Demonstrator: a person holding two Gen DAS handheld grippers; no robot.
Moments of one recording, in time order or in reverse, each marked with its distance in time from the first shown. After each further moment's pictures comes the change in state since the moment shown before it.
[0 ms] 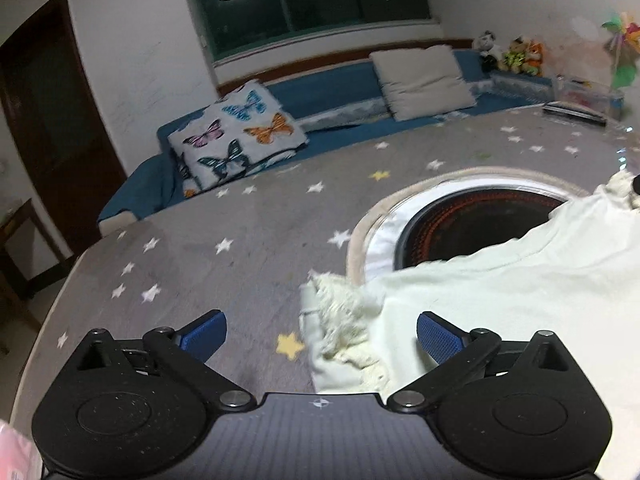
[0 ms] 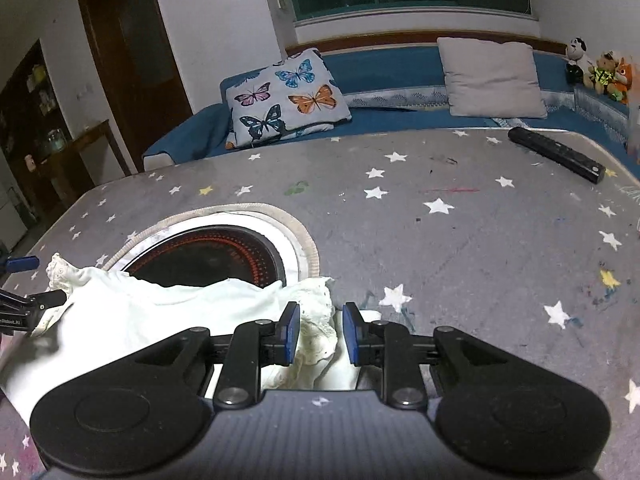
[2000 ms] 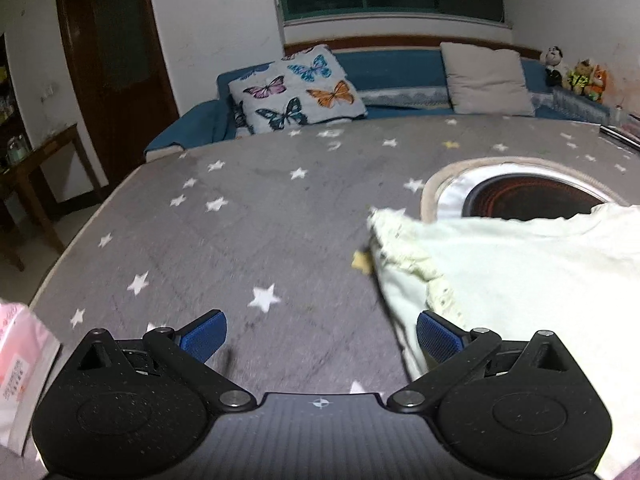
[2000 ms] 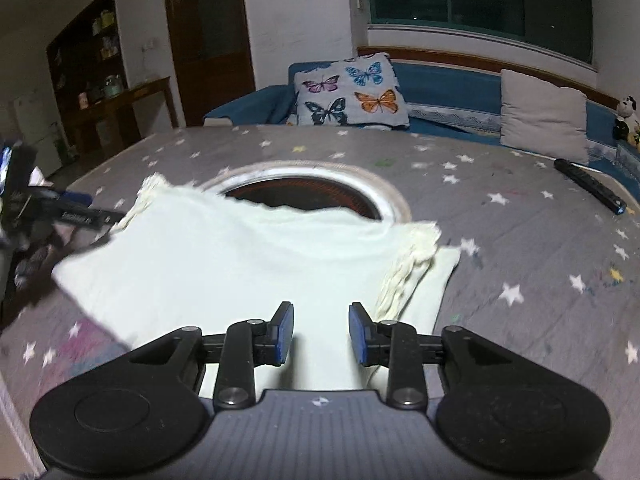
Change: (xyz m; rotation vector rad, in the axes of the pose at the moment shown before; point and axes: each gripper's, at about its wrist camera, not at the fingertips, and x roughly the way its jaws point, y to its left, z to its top) left arm -0.023 0.037 -0.043 -0.202 0.079 0.088; right arm -0.070 0.072 -0.070 -0.231 0.003 0.061
